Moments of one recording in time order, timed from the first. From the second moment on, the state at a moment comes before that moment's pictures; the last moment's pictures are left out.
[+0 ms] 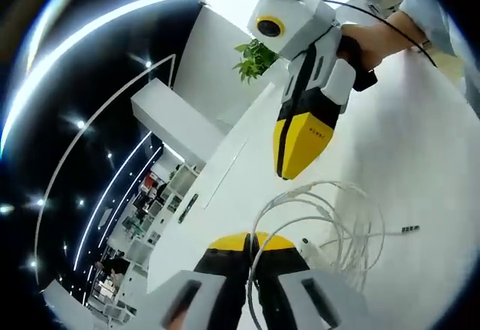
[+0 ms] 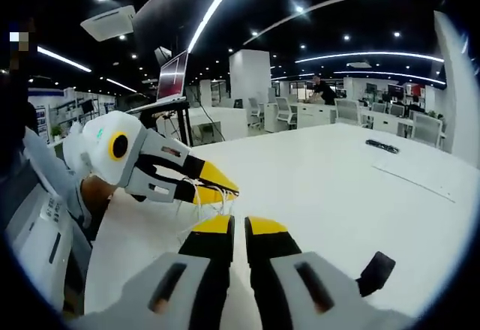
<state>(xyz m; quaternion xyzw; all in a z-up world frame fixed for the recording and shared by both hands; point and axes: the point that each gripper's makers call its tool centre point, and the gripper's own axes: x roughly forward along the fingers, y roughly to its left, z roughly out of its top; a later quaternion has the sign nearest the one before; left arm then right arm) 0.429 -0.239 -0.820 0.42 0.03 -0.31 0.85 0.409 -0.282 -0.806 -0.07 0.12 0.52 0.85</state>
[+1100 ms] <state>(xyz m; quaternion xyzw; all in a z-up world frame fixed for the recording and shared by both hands) 0.425 -0.294 -0.820 0.42 0.07 -0.35 0.83 0.390 -0.298 -0.817 -0.07 0.16 0.51 0.84</state>
